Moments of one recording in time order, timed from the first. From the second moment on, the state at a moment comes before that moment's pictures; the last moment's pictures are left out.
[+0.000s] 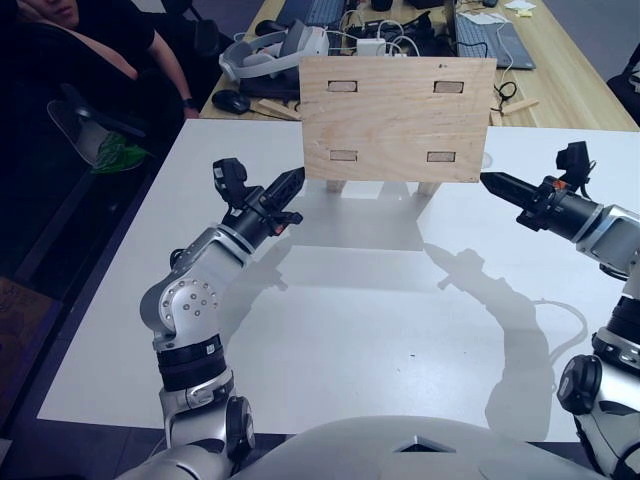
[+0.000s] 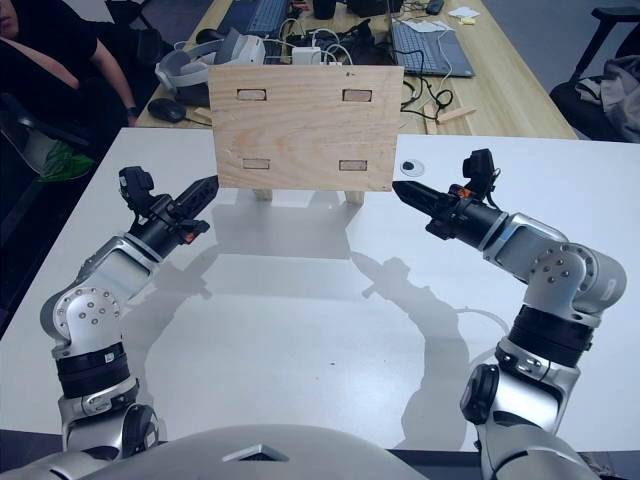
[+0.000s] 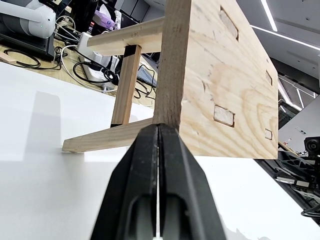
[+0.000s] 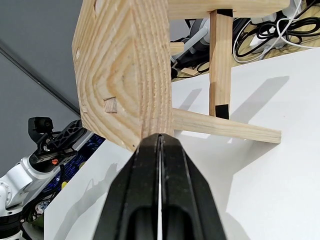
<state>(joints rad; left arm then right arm) -0.23 0.19 0.30 -0.27 -0.80 0.83 -0.35 -0.43 -0.42 -0.47 -0.08 0.72 1.26 0.73</state>
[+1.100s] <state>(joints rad) -0.28 0.19 0.33 -0.27 -0.91 0.81 -0.29 -0.47 -0.41 -0.51 -0.08 0.84 1.25 0.68</state>
